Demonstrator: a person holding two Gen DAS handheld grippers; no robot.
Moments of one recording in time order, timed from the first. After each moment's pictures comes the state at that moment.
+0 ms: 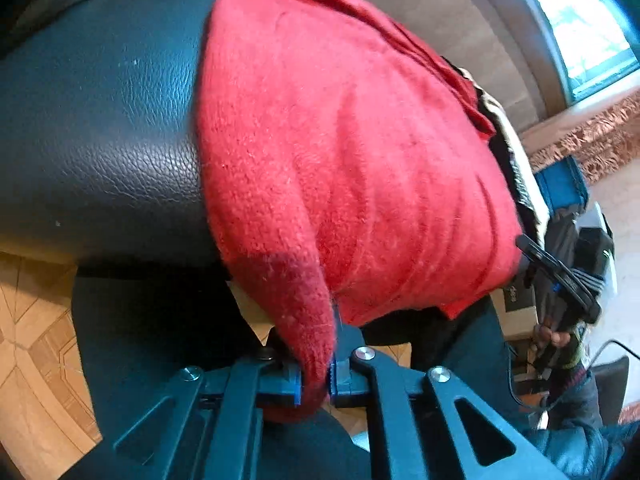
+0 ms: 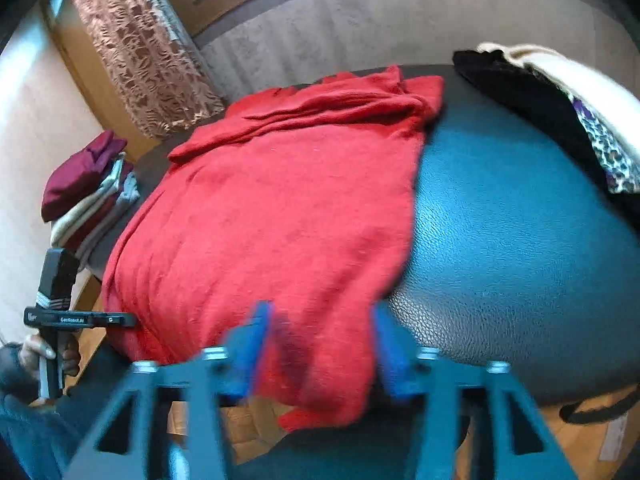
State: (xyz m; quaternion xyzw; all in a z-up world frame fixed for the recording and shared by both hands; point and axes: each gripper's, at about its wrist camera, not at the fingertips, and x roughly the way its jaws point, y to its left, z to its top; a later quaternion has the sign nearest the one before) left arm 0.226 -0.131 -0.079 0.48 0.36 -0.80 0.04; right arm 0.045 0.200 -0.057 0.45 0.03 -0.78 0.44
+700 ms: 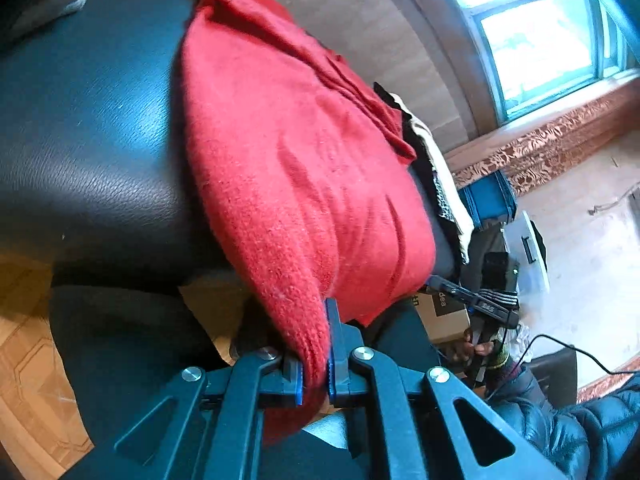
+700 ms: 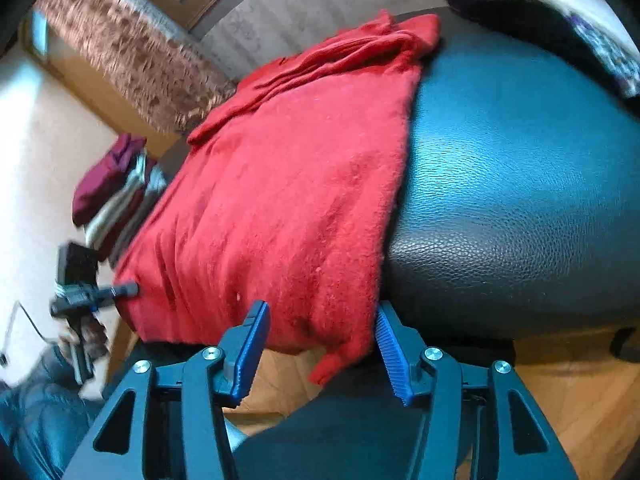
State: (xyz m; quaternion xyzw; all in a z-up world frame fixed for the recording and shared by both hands) left arm 0.234 -0.141 -0.055 0.40 0.41 -0.81 -0.06; right arm 0.061 0.219 -0.078 0.51 0.01 -0.72 0.47
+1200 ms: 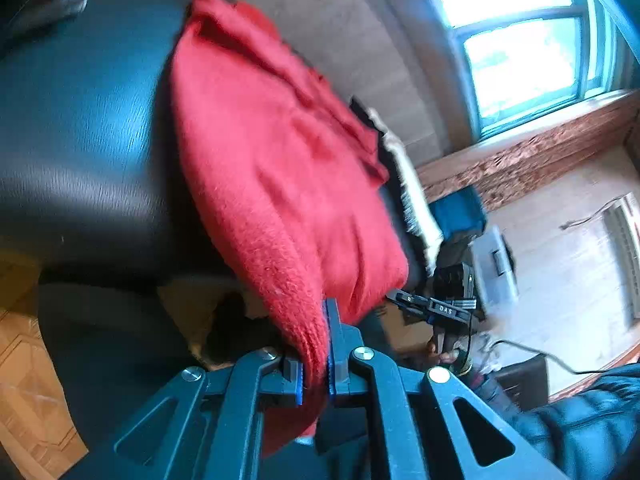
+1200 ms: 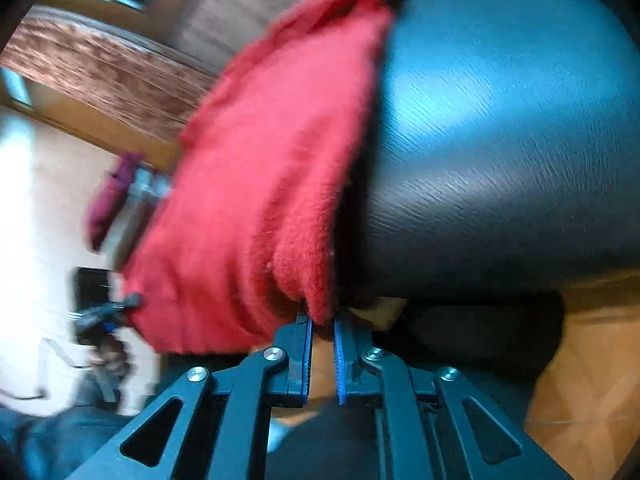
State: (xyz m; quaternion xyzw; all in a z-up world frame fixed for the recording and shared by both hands) left arm 0.249 -0.163 -0.033 0.36 0.46 -0.81 -0.10; right arm 0.057 0.216 -0.092 0.57 -0.12 -0.65 0.49
